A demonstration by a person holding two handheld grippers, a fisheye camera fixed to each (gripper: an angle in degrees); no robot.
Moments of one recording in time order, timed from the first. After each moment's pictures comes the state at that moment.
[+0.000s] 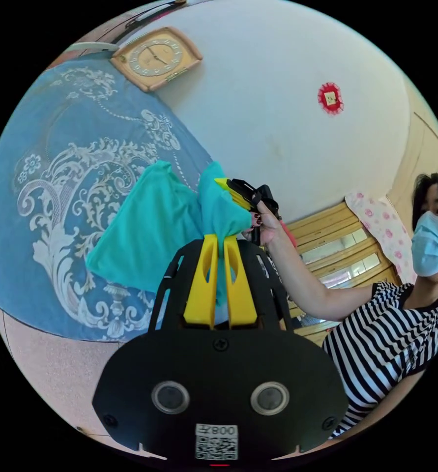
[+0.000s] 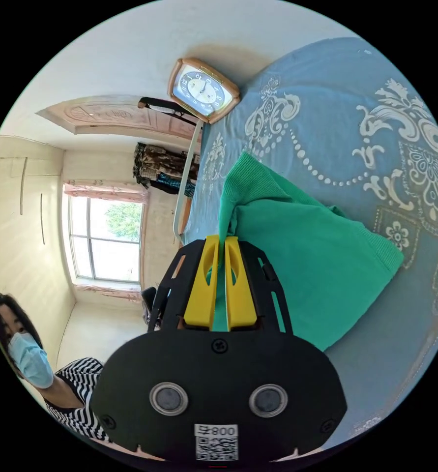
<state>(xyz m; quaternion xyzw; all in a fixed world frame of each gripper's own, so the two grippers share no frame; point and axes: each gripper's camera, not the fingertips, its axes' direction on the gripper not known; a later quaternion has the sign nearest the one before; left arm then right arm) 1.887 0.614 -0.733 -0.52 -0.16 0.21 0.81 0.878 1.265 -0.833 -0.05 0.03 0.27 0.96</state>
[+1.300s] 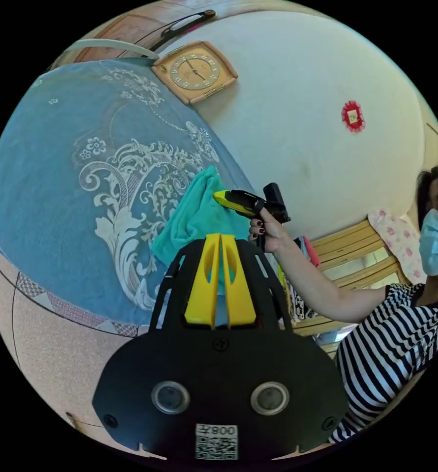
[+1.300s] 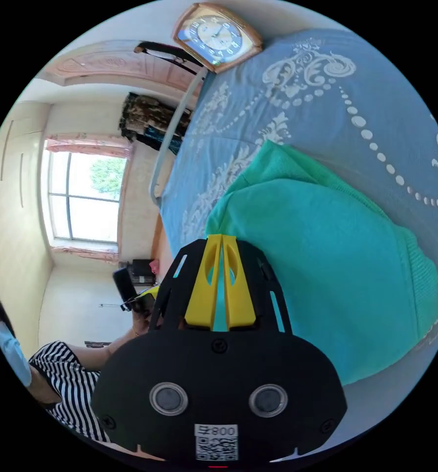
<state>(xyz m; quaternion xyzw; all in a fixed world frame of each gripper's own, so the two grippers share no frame) 1.993 0.486 -0.792 -0.46 -0.23 0.22 0.83 1.002 1.372 -0.645 -0.19 0.07 0.21 0.96</state>
